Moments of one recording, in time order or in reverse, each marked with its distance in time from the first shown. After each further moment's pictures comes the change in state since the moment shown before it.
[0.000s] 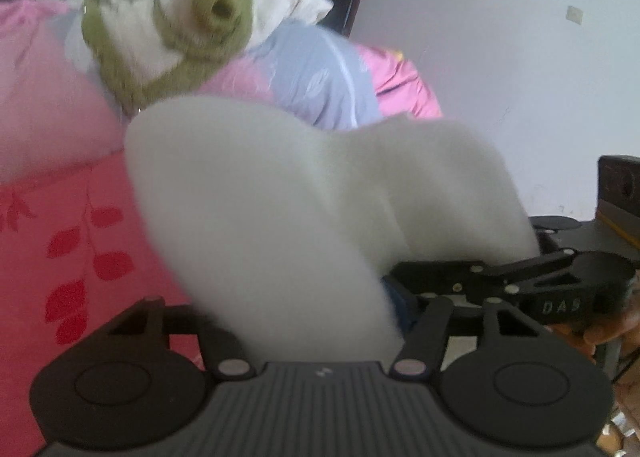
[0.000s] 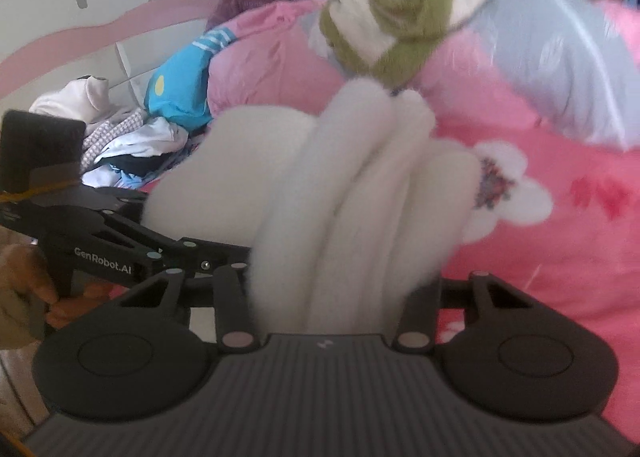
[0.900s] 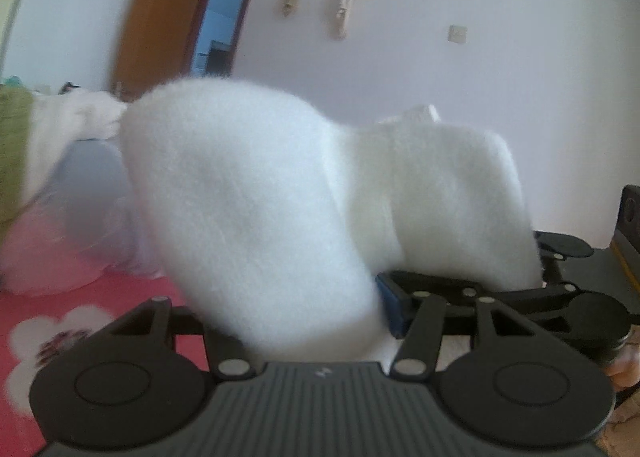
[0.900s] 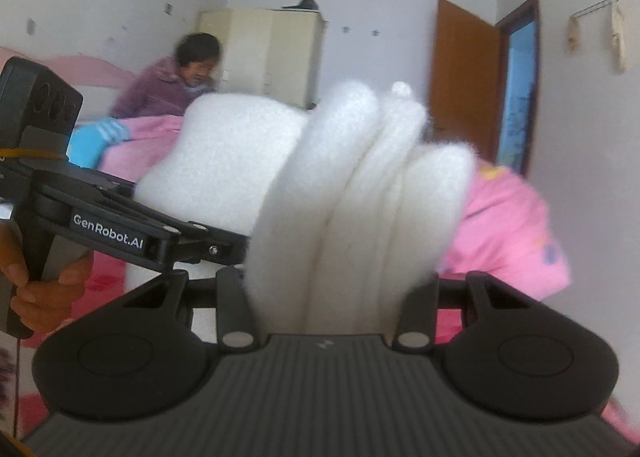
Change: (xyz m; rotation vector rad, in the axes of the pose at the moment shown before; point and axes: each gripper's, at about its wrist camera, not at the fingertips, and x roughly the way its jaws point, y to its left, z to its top) left arm 0.098 -0.199 0.126 0.182 -0.189 -0.281; right arm -0.194 -0.098 0.033 -0.173 -0.299 -0.441
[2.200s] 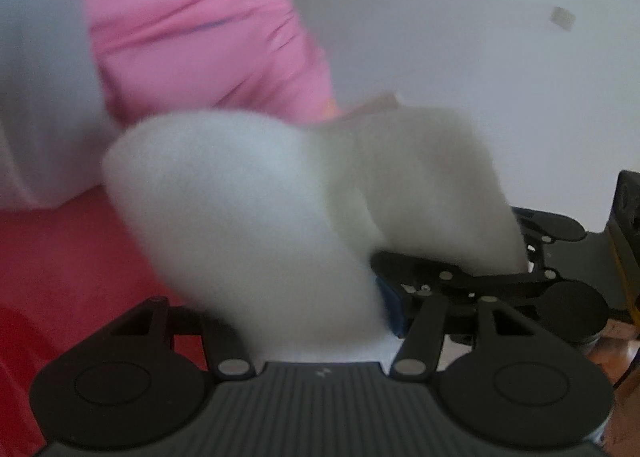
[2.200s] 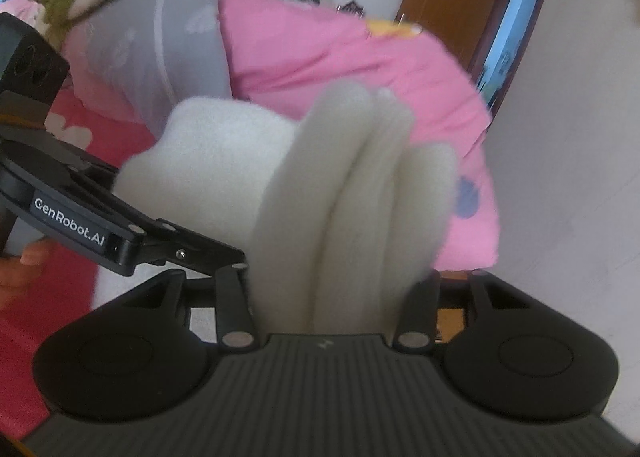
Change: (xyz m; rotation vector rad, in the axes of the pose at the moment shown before) left arm 0.399 0.100 -0.050 -0.342 0.183 -0.064; right arm 0.279 -0.273 -0.100 -0.164 0.347 -0.043
